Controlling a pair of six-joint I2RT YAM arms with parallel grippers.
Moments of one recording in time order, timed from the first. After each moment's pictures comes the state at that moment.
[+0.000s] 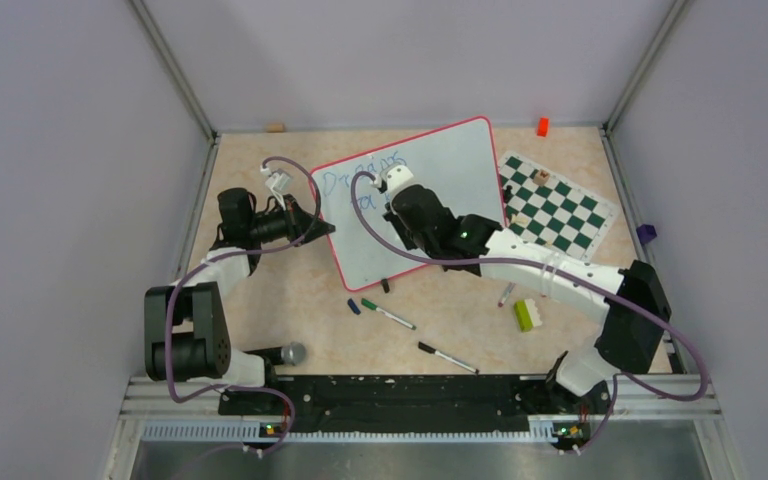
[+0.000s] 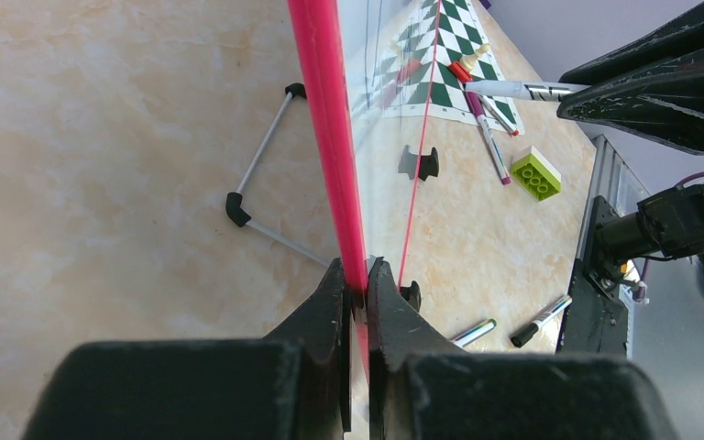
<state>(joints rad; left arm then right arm) 0.08 1.44 0.70 0.31 1.13 -0.19 0.97 1.54 1.31 -0.39 0.43 0.06</state>
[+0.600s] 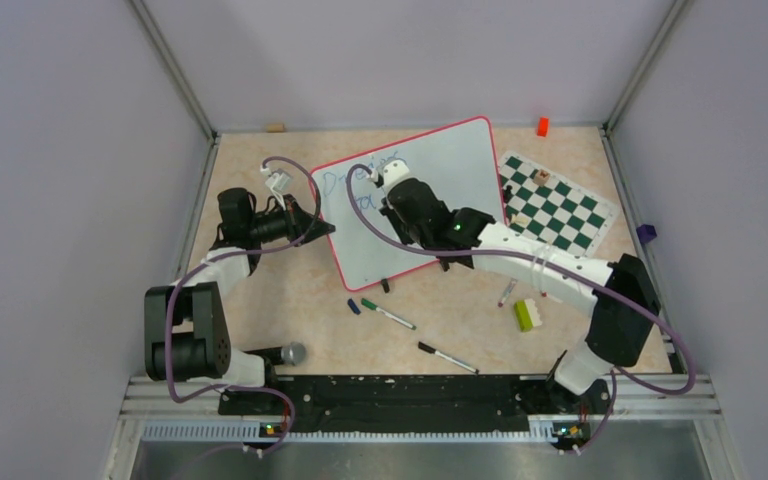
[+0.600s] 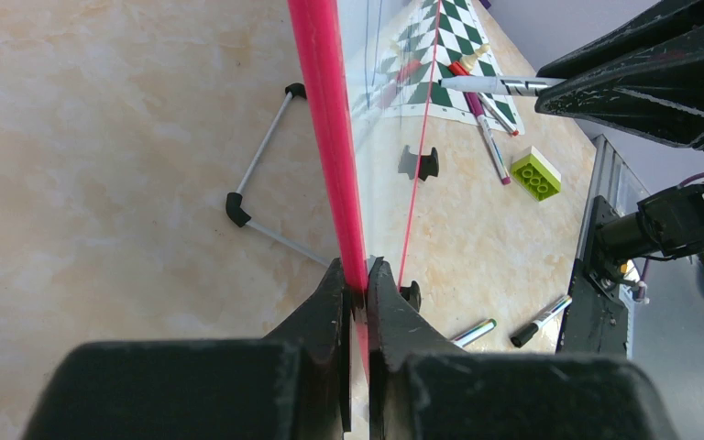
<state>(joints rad) 0.08 1.44 0.70 0.31 1.13 -0.19 0.94 1.60 1.36 -0.40 0.40 0.07</state>
